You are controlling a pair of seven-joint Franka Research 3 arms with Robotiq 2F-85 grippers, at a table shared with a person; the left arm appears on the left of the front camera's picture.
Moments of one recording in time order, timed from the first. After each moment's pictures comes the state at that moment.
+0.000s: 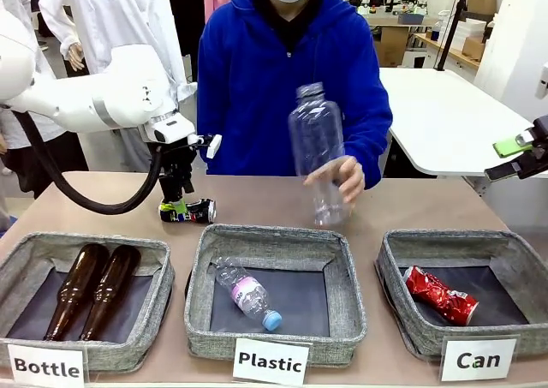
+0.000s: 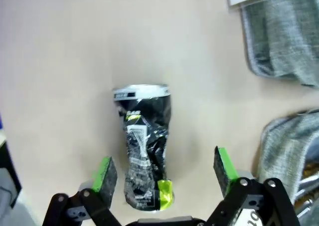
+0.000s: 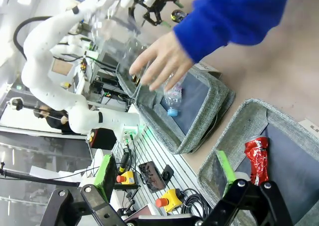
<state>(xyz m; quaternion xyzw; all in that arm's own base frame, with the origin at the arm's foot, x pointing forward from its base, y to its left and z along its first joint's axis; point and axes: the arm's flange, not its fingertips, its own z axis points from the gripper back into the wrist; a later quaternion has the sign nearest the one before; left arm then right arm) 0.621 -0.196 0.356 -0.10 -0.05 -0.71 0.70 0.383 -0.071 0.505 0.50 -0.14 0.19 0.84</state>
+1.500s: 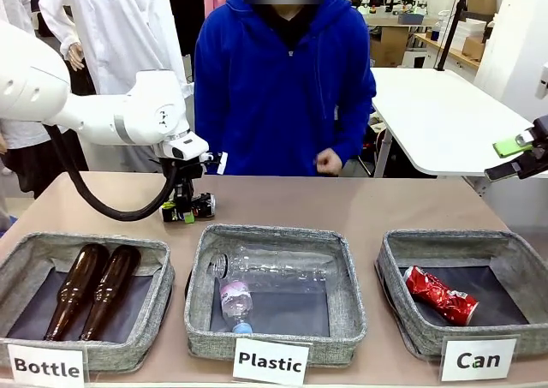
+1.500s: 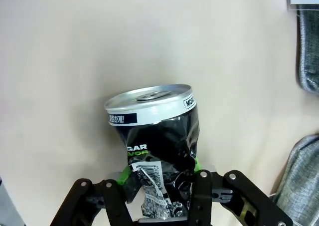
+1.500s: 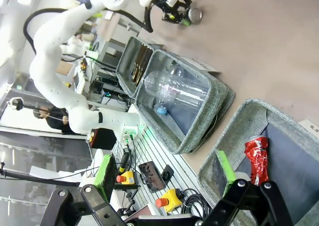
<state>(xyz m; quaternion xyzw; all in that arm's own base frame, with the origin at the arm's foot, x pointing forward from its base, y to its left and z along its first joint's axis) 0.645 -0.206 0.312 -0.08 -0.01 -0.68 0.73 0.383 -0.071 0.505 0.50 -0.14 0.19 0.84</state>
